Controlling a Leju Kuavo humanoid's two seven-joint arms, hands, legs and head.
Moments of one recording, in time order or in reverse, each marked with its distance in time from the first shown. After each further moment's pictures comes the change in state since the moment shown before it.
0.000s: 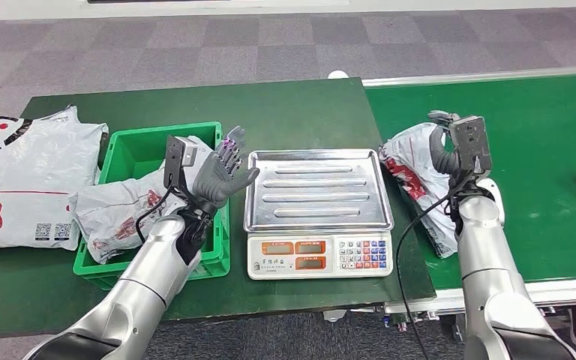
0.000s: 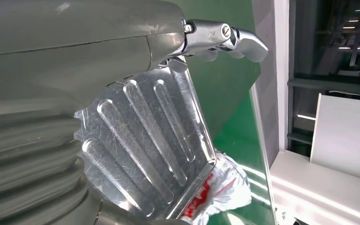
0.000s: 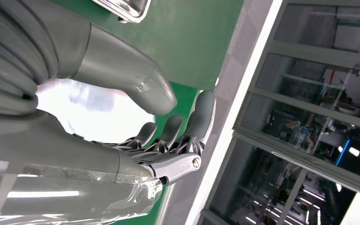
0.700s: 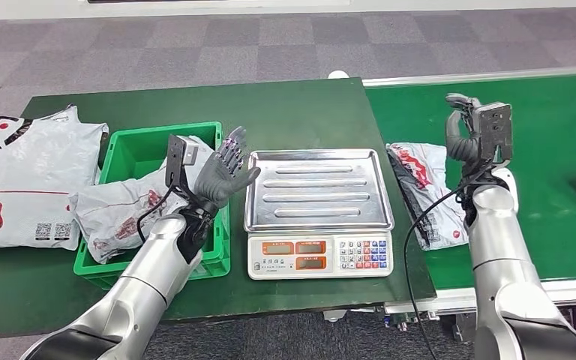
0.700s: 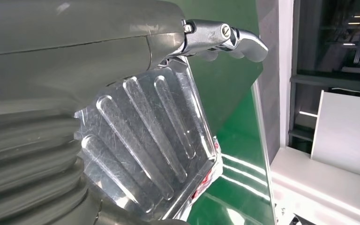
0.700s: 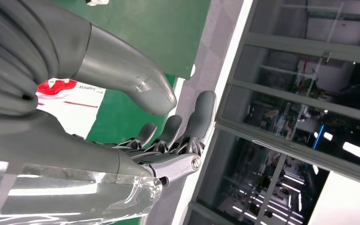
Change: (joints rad) left arm -0.020 -0.003 0.000 0.038 0.021 -0.013 -0.002; right arm -0.050 -0.045 0.036 0.017 -0.105 -0.016 -0.037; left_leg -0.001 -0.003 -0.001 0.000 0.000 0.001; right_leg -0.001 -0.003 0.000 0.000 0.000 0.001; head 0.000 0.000
